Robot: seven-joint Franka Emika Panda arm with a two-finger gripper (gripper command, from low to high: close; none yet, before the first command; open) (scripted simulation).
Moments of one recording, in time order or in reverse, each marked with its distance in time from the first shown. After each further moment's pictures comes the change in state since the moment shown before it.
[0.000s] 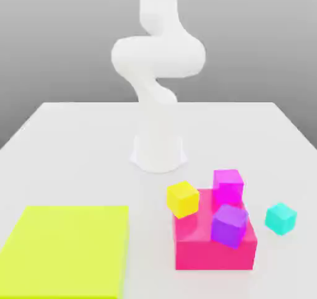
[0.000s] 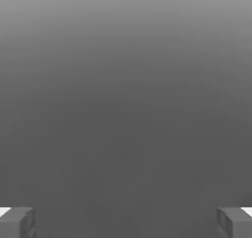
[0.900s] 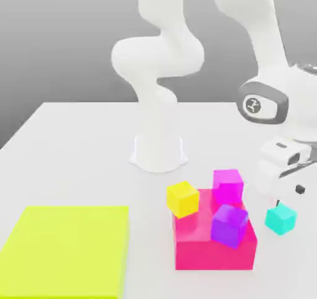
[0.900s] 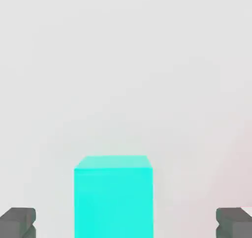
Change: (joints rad) arm 0.263 0.939 0.375 -0.310 -0.302 0.500 0.389
